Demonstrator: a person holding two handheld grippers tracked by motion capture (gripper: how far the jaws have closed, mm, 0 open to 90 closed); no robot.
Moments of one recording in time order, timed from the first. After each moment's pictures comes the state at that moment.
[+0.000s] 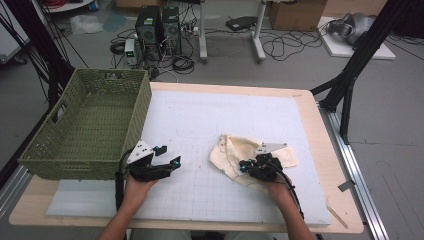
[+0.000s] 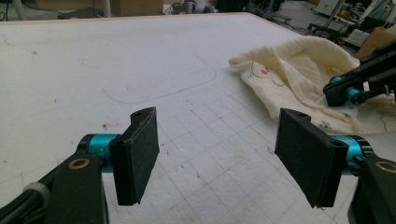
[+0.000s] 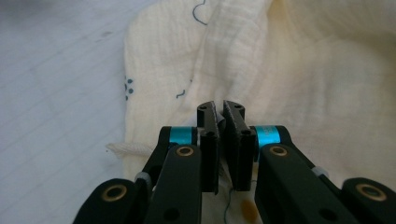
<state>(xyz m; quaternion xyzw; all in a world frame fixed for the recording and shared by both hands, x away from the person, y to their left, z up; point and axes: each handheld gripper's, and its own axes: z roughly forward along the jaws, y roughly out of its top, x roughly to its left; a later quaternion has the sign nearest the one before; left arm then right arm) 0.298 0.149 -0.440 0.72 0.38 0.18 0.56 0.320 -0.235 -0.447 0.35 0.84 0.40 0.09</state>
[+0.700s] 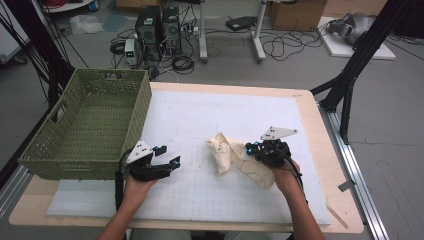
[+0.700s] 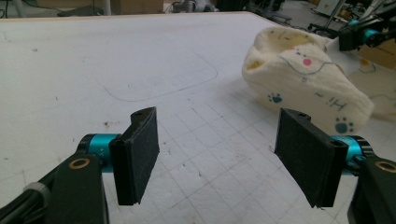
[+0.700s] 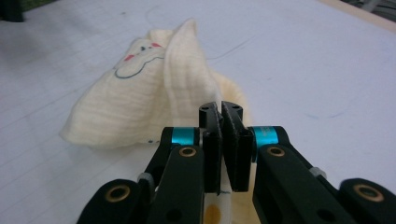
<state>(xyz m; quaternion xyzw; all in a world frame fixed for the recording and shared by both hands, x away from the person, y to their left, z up) 0.298 0.150 -0.441 0.72 0.38 0.17 0.56 0.336 -0.245 -0.393 0.33 0.83 0.41 0.17</state>
